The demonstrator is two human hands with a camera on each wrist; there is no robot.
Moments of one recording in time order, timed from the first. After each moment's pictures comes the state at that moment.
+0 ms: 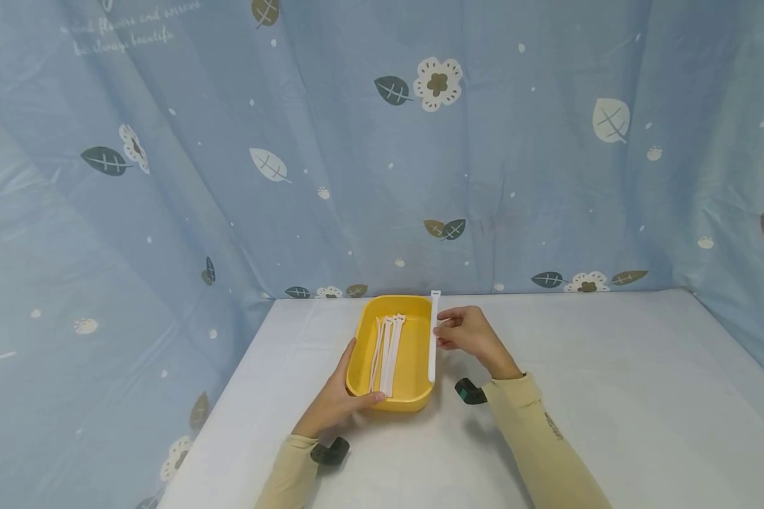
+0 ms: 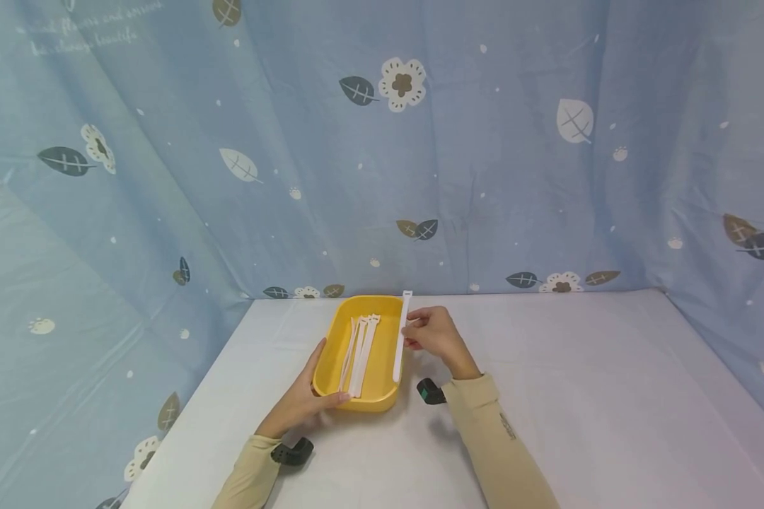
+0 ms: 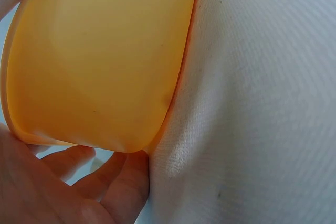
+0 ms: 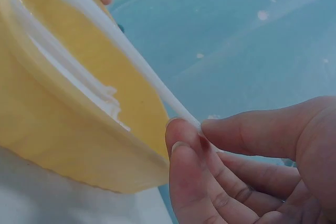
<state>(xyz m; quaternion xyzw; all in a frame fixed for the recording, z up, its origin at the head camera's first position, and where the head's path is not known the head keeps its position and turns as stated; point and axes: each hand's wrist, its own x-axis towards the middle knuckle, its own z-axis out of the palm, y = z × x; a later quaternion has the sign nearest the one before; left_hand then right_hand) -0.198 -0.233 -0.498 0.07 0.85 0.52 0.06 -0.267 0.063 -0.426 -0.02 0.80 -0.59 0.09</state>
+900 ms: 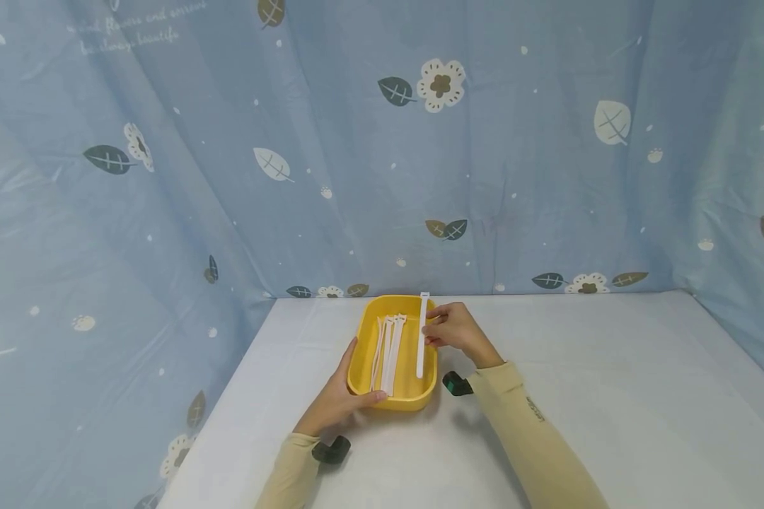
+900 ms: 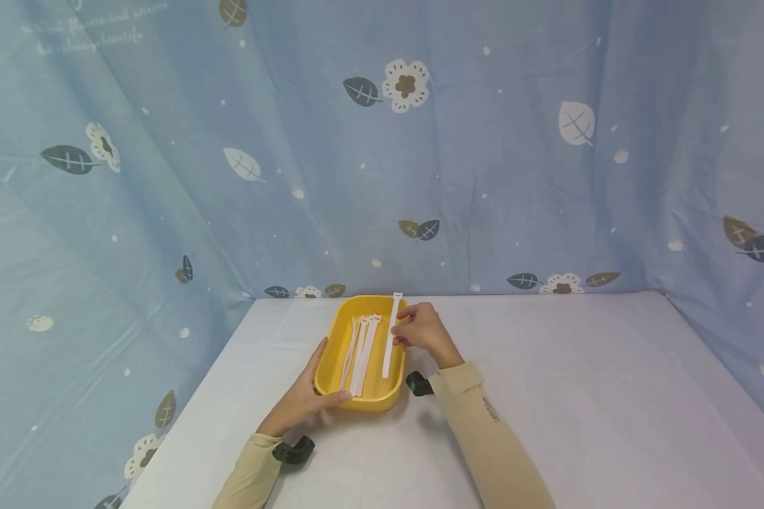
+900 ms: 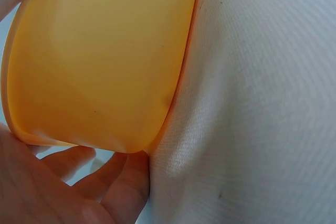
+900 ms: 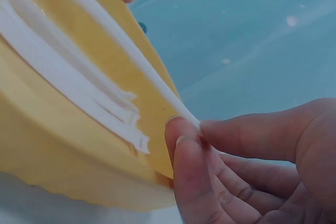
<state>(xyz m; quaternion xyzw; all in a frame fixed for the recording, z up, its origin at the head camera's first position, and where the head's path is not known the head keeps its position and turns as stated) -0.199 -0.233 -0.500 0.07 0.85 0.52 0.06 -0.284 0.040 -0.427 -0.02 0.80 -0.58 0.11</state>
